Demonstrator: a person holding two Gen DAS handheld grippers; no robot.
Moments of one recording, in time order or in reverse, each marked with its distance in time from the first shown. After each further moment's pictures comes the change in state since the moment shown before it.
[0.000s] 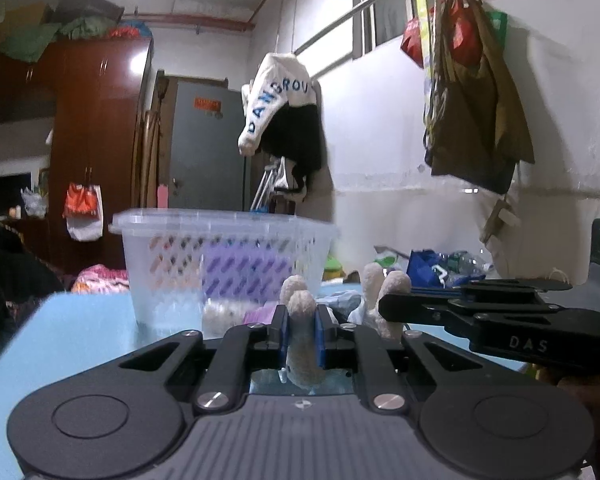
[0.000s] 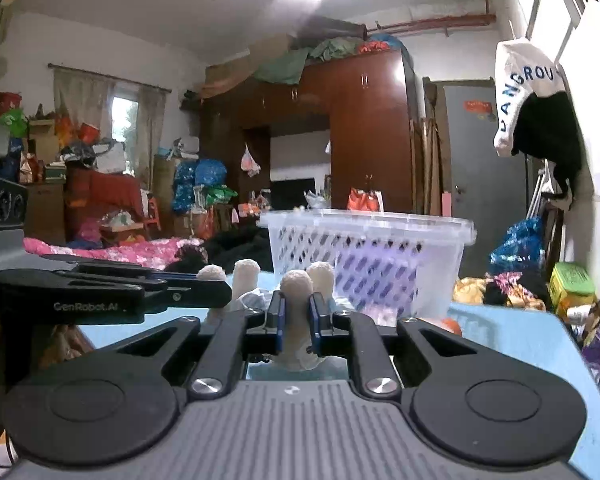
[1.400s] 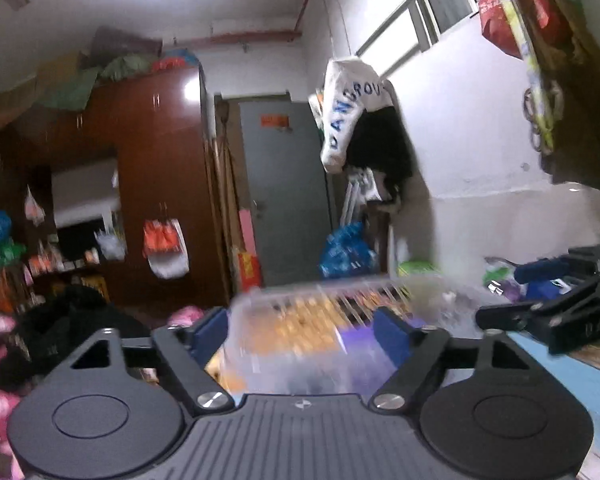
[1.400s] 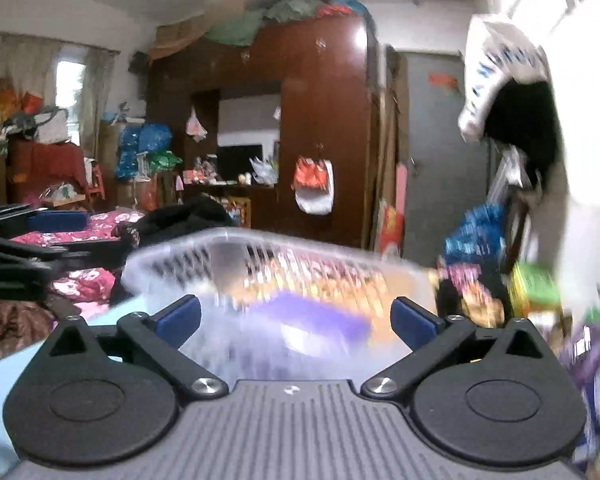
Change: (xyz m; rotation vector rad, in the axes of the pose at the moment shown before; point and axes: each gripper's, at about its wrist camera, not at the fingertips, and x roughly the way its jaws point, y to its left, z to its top) left arm 0.056 0.060 0.087 0.109 0.030 0.261; right arm 0.065 -0.072 0.018 0.060 0.185 -0.183
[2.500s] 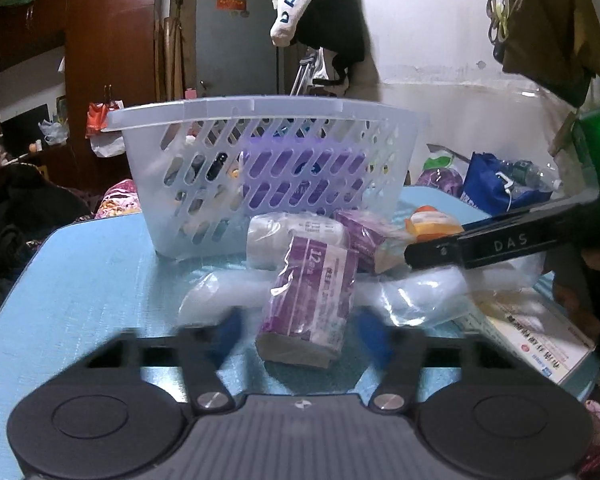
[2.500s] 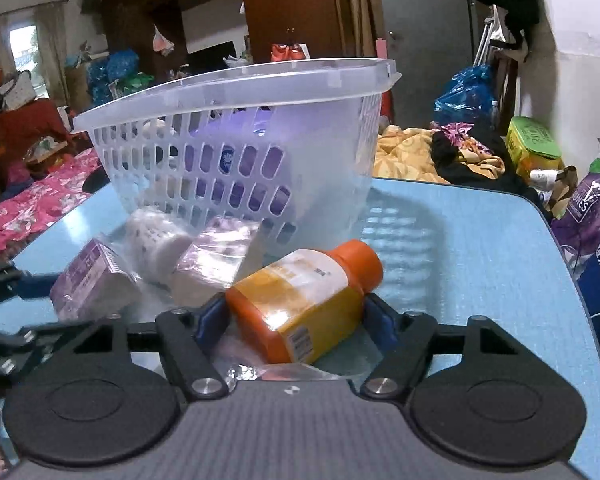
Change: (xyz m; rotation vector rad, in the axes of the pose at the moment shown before) left arm 0.026 -0.050 -0.092 -0.053 0.339 -0.158; right arm 0.043 -0.029 -0.050 0.110 0.307 0.014
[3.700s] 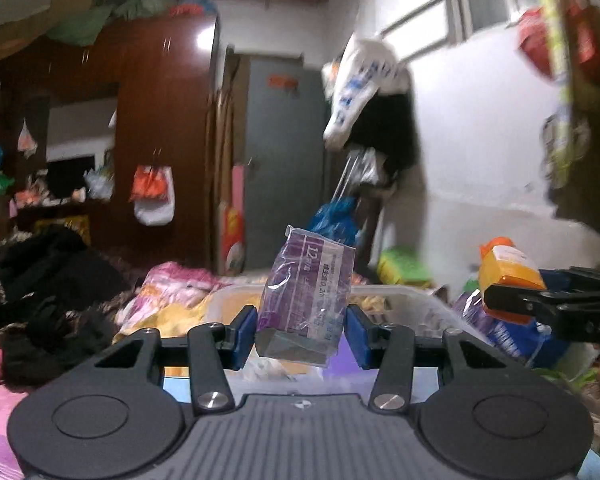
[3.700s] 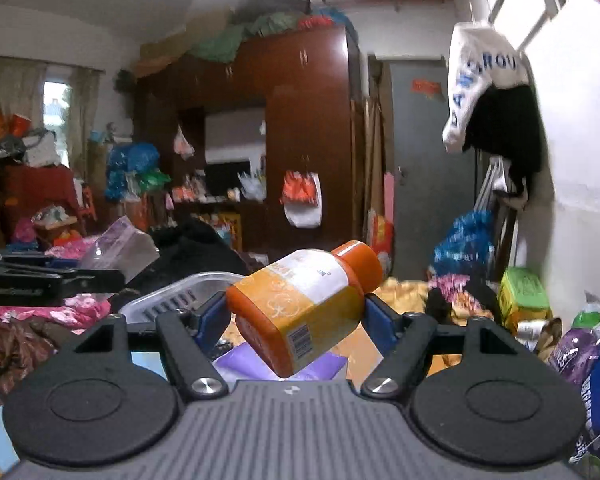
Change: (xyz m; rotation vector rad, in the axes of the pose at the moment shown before) left arm -0.019 0.061 0.165 -0.099 -0.201 0.111; right arm -0.036 0.037 0.132 -0.110 -0.320 -0.026
